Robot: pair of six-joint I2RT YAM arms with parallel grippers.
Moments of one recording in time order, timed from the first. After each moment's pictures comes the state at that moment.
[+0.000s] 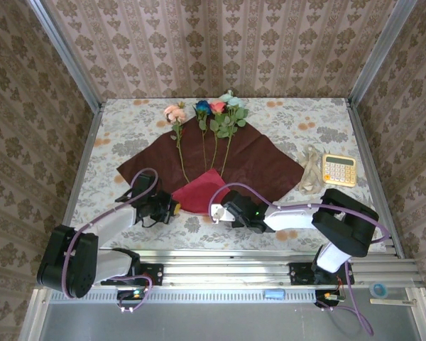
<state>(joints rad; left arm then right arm) -0.37 1.21 0.43 -0.26 0.38 -1.52 0.96 1.61 0.68 -0.02 0.35 -0.73</state>
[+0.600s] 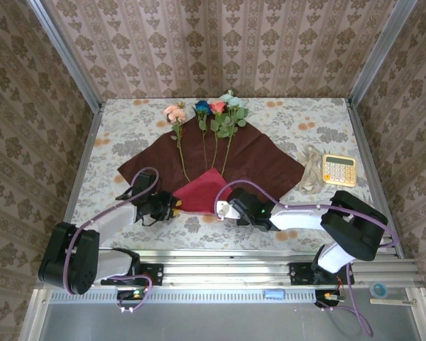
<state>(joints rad) -0.36 1.23 0.45 -0.25 0.40 -1.51 0.92 1.55 0.65 -0.06 0.34 -0.72</state>
